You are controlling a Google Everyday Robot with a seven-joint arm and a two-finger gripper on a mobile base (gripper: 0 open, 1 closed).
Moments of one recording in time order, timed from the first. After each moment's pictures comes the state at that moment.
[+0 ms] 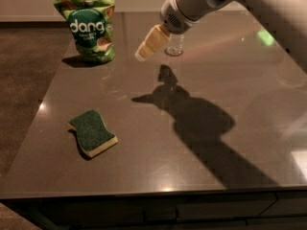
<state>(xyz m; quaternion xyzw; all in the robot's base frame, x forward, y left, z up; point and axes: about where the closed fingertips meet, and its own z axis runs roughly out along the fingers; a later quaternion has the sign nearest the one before) 0.674 -0.012 0.960 -0.50 0.78 0.09 0.37</state>
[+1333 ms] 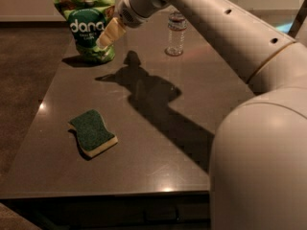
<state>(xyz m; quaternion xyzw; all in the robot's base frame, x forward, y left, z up) 0.758 0.095 0.945 -0.47 0.78 0.12 0.40</state>
